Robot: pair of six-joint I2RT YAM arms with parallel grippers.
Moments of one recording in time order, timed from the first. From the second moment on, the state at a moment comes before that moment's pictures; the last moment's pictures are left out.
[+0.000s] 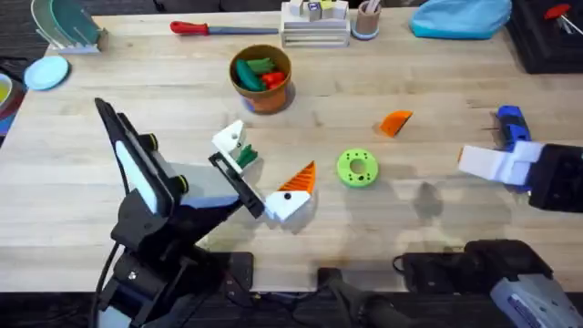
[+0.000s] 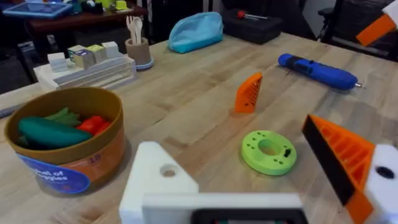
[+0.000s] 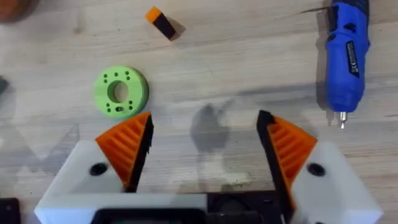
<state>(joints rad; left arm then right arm) -0.41 0.01 0.01 -0.05 0.45 -0.04 0.00 0.58 0.95 -1.33 -0.03 0.16</state>
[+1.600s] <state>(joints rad) -0.41 0.01 0.01 -0.05 0.45 -0.04 0.09 1.23 0.95 -0.91 -0.18 -0.24</state>
